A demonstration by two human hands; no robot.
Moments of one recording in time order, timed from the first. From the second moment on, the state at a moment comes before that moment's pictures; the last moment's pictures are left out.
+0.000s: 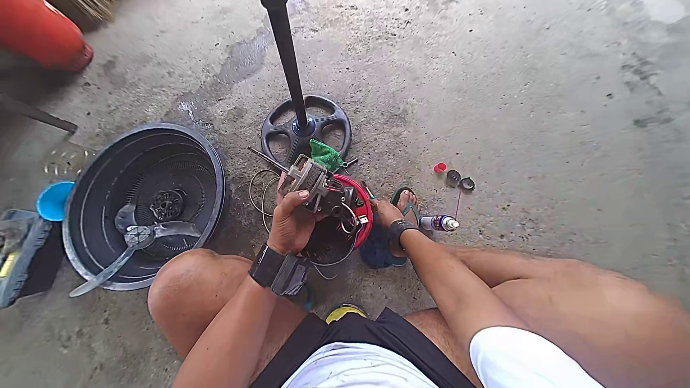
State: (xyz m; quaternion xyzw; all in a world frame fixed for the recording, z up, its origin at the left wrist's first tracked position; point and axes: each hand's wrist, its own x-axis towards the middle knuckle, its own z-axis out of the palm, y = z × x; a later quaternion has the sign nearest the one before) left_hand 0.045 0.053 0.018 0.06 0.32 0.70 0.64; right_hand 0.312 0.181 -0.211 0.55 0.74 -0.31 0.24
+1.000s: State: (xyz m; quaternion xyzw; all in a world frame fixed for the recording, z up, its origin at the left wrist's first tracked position) left_hand 0.068 0.058 0.032 0.08 0.29 0.73 0.61; right_hand 0.280 0.120 0.216 0.18 0.74 -0.34 -0.55
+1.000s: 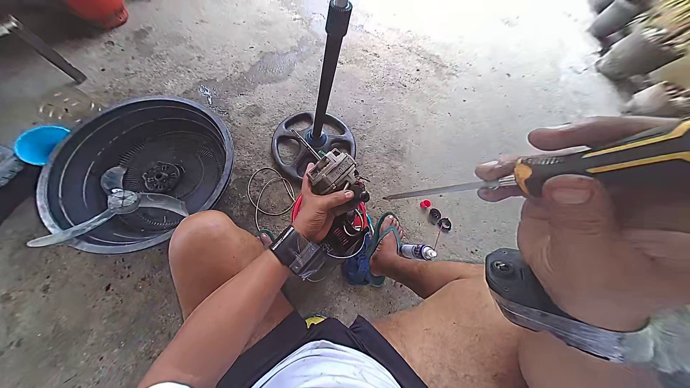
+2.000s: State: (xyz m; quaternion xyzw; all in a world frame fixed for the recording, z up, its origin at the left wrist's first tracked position) left_hand 0.069 0.051 0.038 0.10 0.27 0.71 0.64; right_hand 0.271 0.125 0.213 0.15 0.74 -0.35 -0.55
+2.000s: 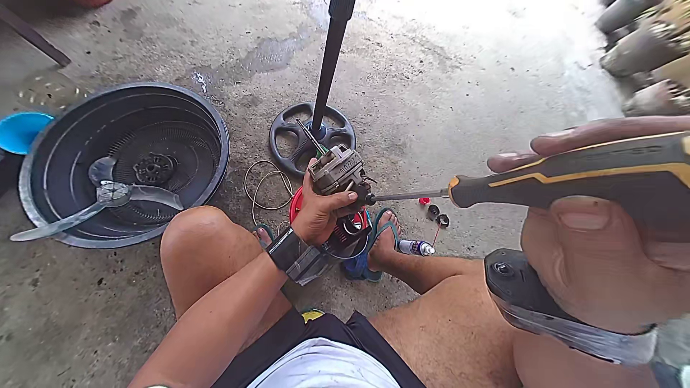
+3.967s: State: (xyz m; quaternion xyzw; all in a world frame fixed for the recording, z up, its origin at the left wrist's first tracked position) left_hand 0.041 0.036 0.045 0.29 0.13 0.69 0.65; right_hand 0.349 0.180 0.206 0.20 0.70 -0.43 -0.53
